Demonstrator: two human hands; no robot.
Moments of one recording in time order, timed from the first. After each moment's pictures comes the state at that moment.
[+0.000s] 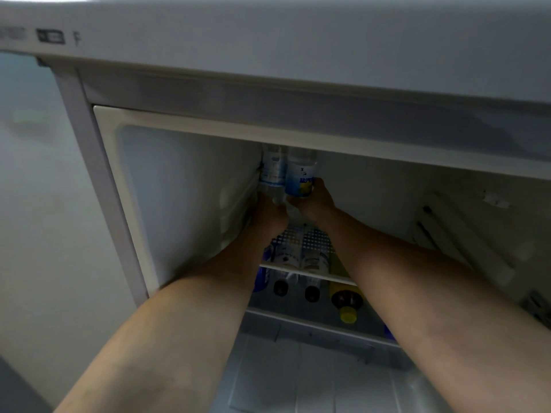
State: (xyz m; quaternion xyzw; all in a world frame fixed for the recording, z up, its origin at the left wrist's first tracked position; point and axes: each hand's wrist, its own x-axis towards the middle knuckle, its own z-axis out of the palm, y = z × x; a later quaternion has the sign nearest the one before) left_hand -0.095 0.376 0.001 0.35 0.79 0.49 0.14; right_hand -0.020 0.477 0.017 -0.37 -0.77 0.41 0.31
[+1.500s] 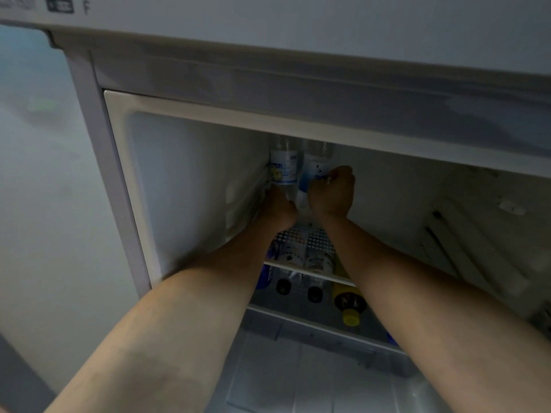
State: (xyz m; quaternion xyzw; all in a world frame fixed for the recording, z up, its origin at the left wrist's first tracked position) left_hand -0.086 0.367 0.021 0.41 0.81 0.41 0.11; right_hand -0.016 0.455 0.030 -0.38 -0.70 0.28 0.53
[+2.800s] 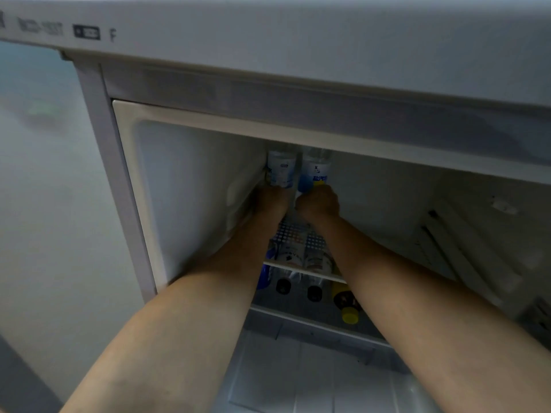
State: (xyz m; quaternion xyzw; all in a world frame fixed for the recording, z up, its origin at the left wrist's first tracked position) left_hand -0.080 0.356 0.046 0.22 0.77 0.57 0.20; right_hand -0.028 0.461 0.022 -0.47 -0.78 0.30 0.29
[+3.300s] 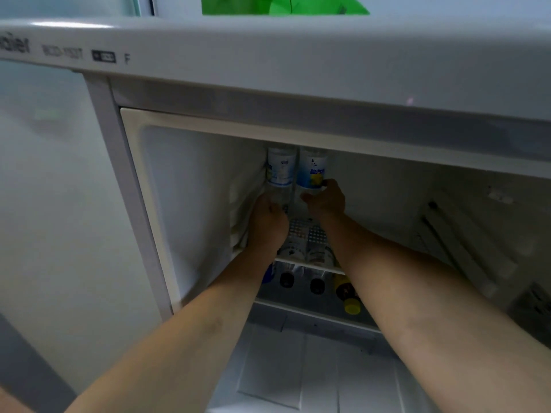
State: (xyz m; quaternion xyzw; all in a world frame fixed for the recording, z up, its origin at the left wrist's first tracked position) left_hand -0.047 0.312 0.017 0.26 0.70 0.65 0.14; right_hand -0.019 0.475 0.006 -0.45 -0.72 0.38 0.36
